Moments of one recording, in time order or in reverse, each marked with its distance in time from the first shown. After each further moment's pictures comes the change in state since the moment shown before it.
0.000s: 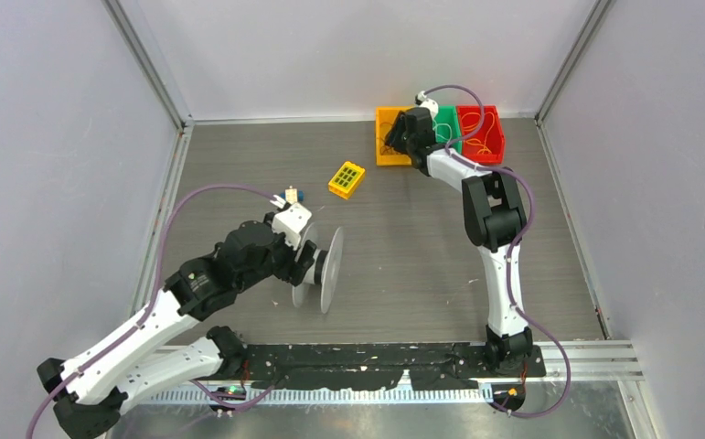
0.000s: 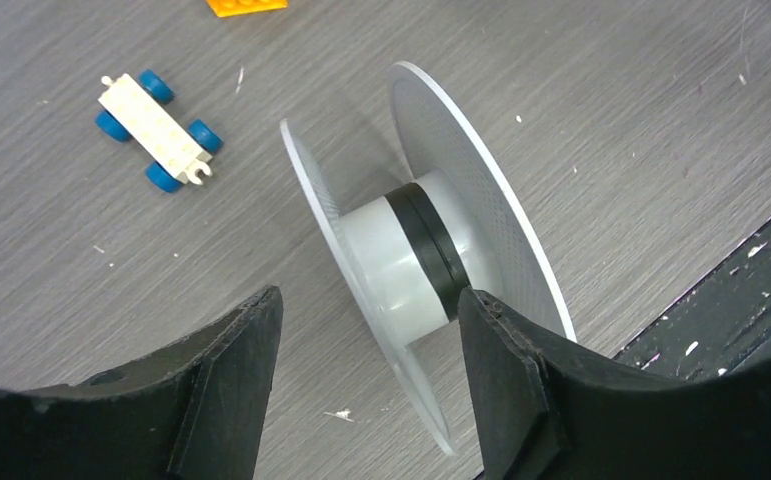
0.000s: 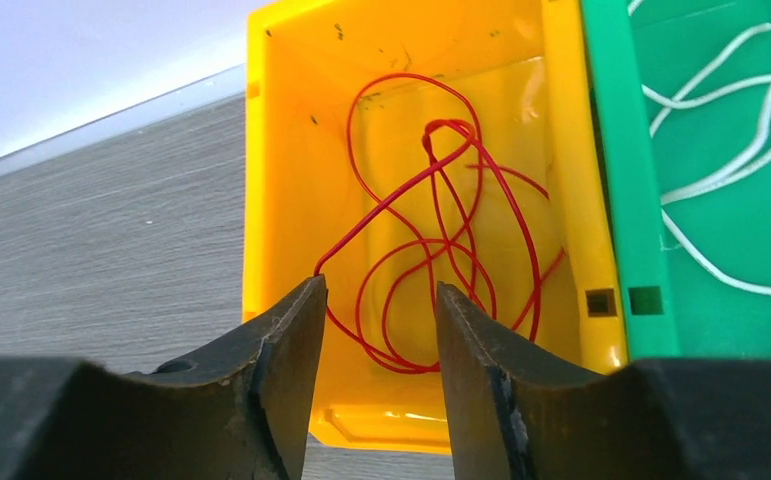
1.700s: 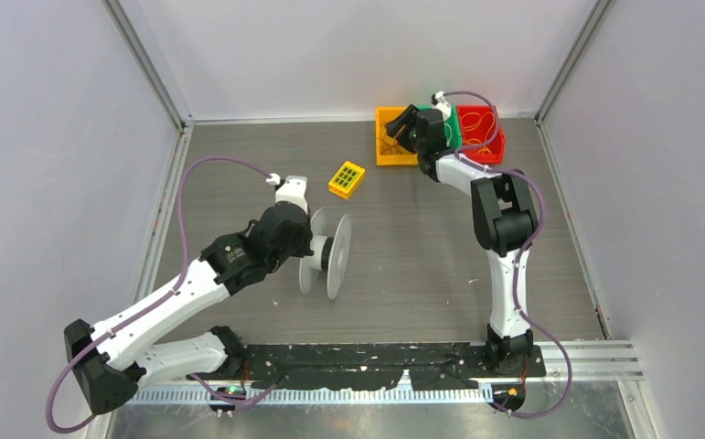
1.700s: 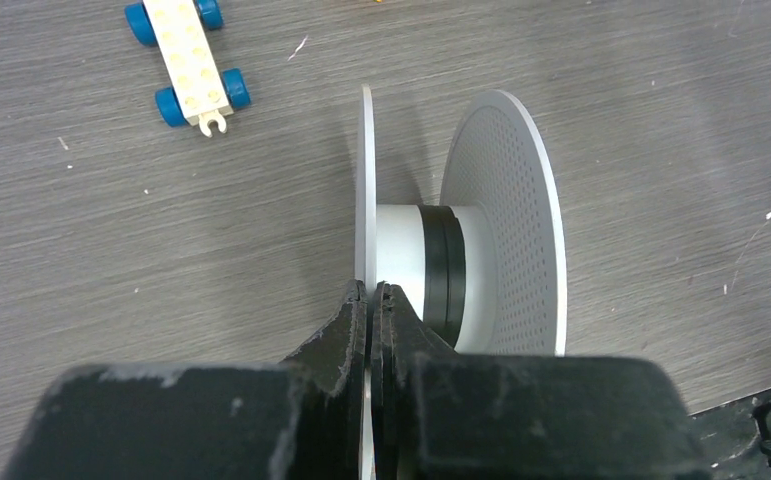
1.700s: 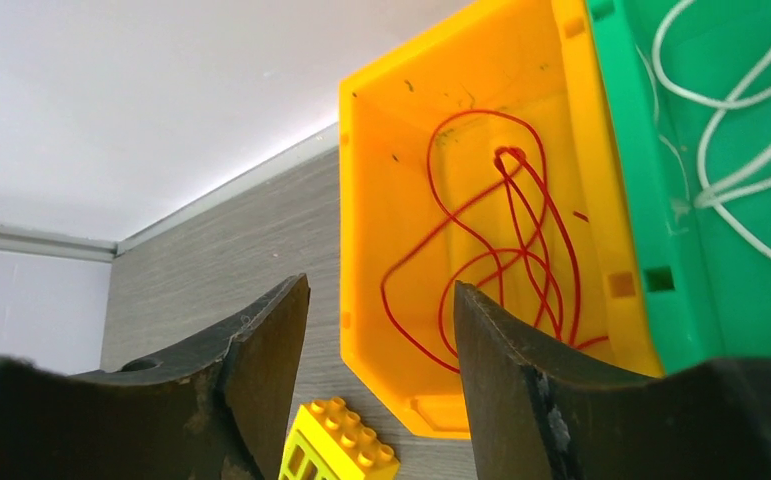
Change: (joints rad) left arm 0.000 0.269 0.102 0.030 -0.241 -0.442; right arm -0.031 -0.098 -0.170 0.220 -0.089 0.211
